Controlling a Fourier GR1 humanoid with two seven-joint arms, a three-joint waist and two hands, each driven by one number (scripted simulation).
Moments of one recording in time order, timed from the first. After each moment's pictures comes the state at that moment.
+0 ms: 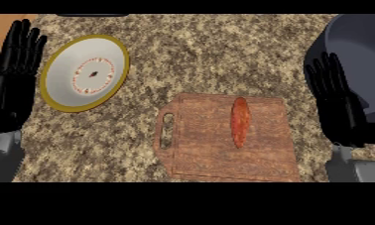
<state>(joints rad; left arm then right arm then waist) -0.20 0.57 -0.11 -1.66 0.36 0.29 -0.14 -0.10 -0.25 -0.01 -1.55 -0.43 -0.06 -0.14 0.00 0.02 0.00</state>
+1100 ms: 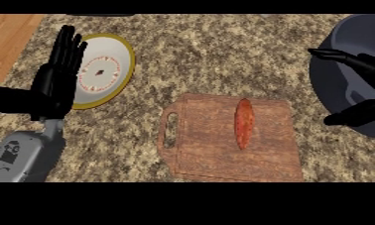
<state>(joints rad) -0.29 0.41 -0.17 -1.53 0.39 0.33 -0.05 -0.42 -0.72 0.12 -1.17 0.06 0.44 -0.76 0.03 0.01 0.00</state>
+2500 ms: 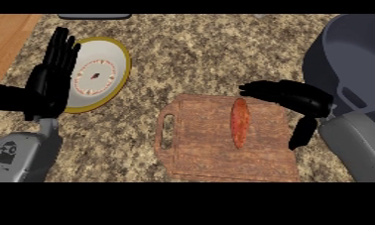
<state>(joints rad) -0.27 0.35 -0.05 -1.51 0.30 0.23 -0.01 -0.45 -0.54 0.38 -1.23 0.58 0.47 -0.60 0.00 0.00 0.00</state>
